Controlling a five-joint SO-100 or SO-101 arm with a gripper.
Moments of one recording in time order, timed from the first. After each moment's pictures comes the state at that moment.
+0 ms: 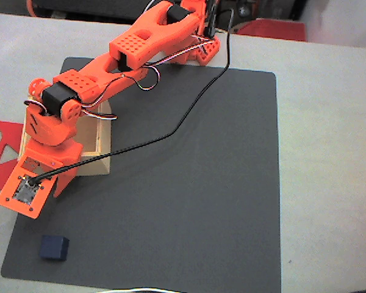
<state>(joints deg) 28.5 12.9 -12.1 85.3 58.2</state>
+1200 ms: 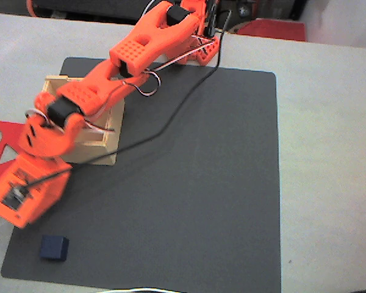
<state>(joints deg) 27.3 5.8 -12.6 55.3 58.2</state>
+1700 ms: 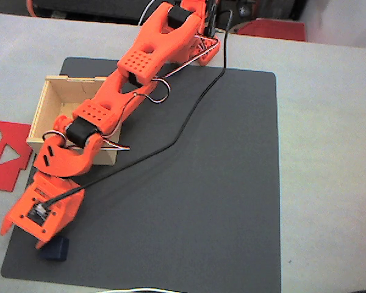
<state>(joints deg) 22.3 1.8 -12.4 39.4 57.9</state>
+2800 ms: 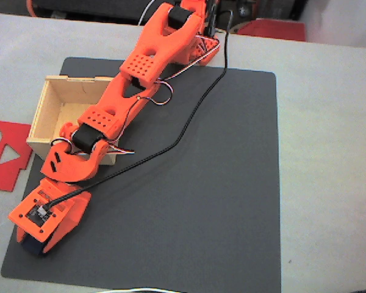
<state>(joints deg) 22.1 -1.4 -12.4 36.4 66.8</state>
